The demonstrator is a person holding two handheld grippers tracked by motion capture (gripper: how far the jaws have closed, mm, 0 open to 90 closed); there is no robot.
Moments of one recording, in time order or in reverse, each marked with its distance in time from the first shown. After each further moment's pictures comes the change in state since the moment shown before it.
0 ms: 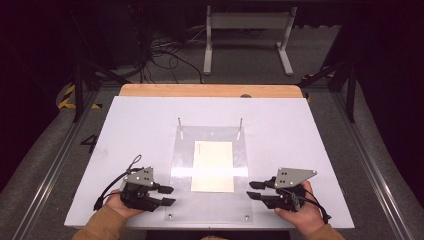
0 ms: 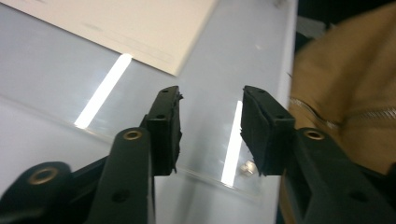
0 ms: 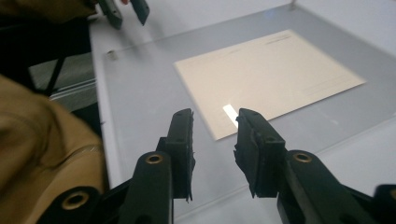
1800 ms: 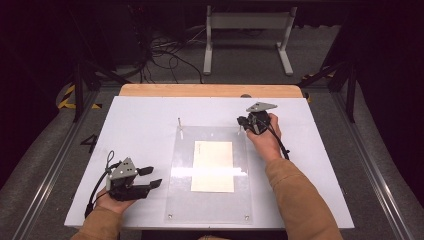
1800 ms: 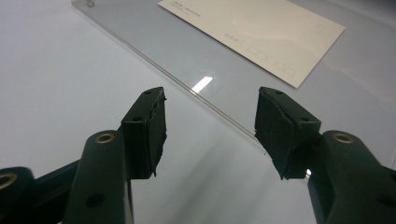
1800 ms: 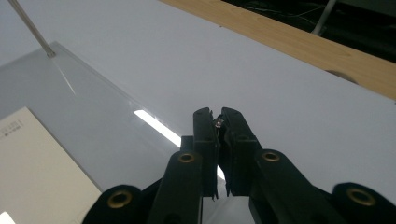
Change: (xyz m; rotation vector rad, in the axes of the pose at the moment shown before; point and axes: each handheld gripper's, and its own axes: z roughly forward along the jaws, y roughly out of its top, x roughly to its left) left arm 0.015 -0.023 -0.019 -0.102 0.352 -0.112; right arm -0.175 0.058 0.112 0.033 -0.438 0.222
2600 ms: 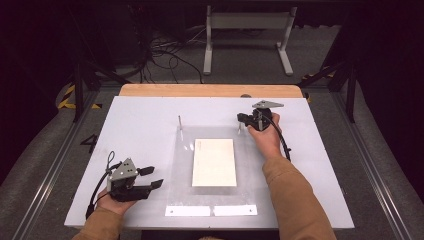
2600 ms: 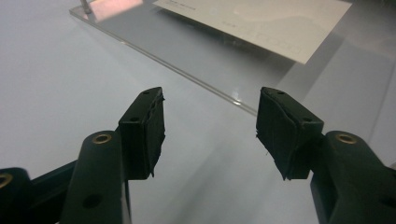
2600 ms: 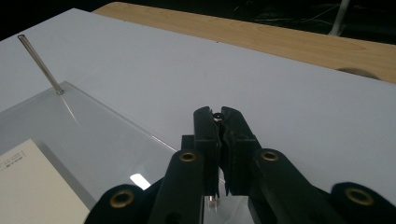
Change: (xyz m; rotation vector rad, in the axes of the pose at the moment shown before) left arm -0.004 0.001 -0.001 -0.017 0.004 0.003; right arm -0.021 -0.008 0.014 -0.086 0.077 0.134
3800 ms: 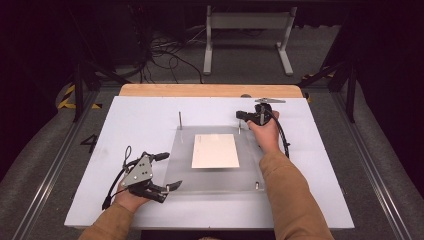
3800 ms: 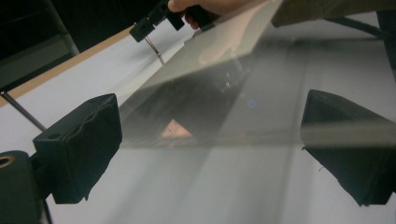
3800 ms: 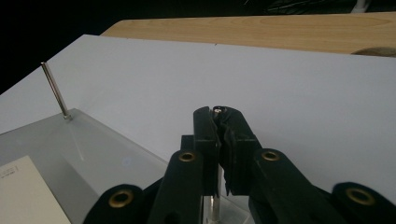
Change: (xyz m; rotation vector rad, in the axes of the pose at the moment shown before) left arm -0.019 0.031 0.034 -0.275 -0.088 0.271; right arm -0.020 0.002 0.016 -0.004 0.081 0.162
